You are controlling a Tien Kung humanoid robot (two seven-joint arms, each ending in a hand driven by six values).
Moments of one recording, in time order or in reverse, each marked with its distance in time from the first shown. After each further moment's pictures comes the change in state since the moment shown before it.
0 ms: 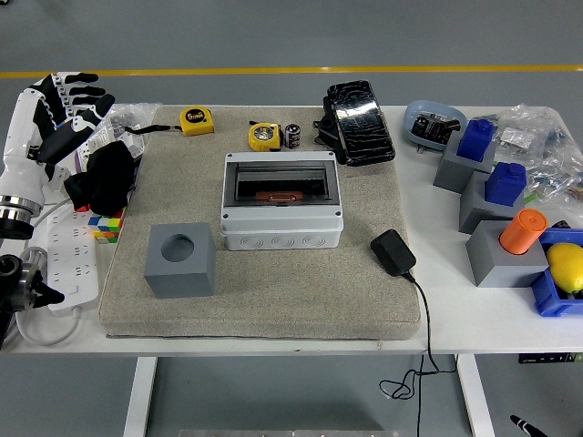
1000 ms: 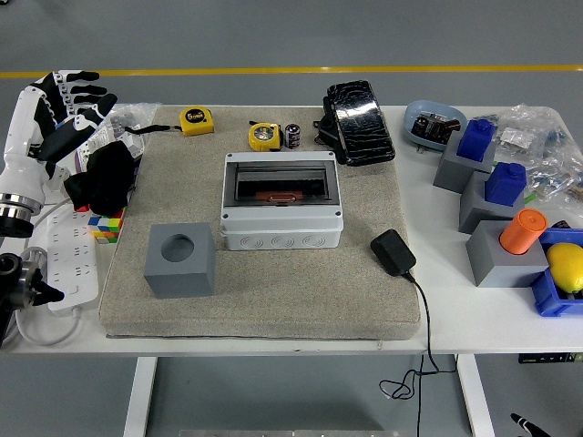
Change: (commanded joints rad) left arm -0.005 -0.001 -0.004 -0.006 0.005 -0.005 0.004; right arm 0.007 -0.005 -0.004 0.000 0.002 0.002 -0.001
